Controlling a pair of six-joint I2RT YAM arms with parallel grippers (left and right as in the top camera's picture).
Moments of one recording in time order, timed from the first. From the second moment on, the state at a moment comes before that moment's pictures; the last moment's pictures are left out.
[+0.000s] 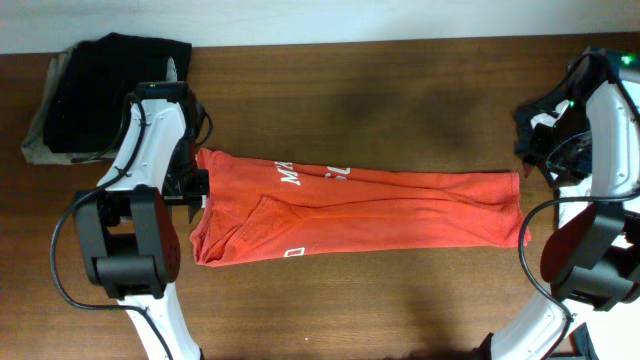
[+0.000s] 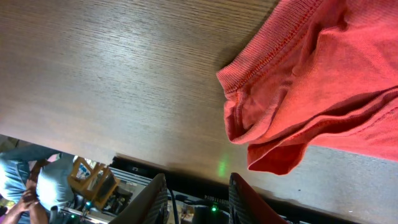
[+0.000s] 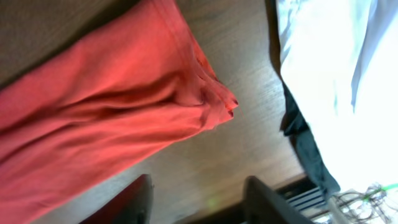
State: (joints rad) left arm -0.01 2.12 1.74 -1.66 -0.20 -0.20; right arm -0.32 2.00 1.92 -1.63 0.07 0.24
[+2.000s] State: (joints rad) left arm 0.00 2.07 1.40 -0.94 0.19 -0.12; right arm -0.21 2.05 1.39 -0.96 -0.04 0.24
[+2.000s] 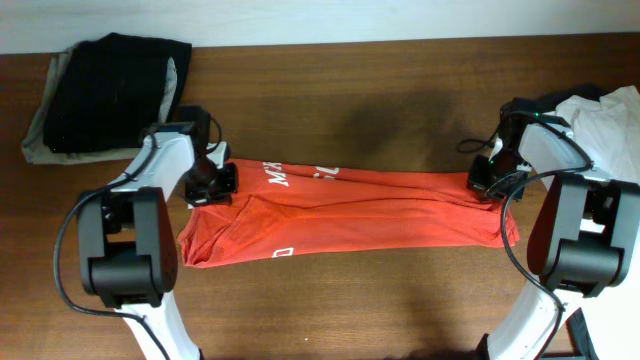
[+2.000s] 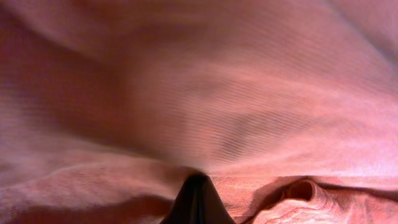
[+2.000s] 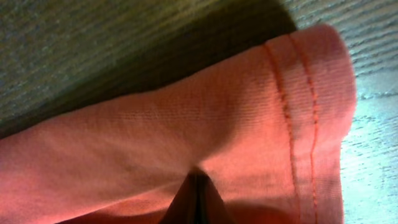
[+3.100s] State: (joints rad) left arm 0.03 1.70 1.43 -1.02 0.18 -0.12; right arm -0.21 2.11 2.11 -1.46 -0.19 0.20
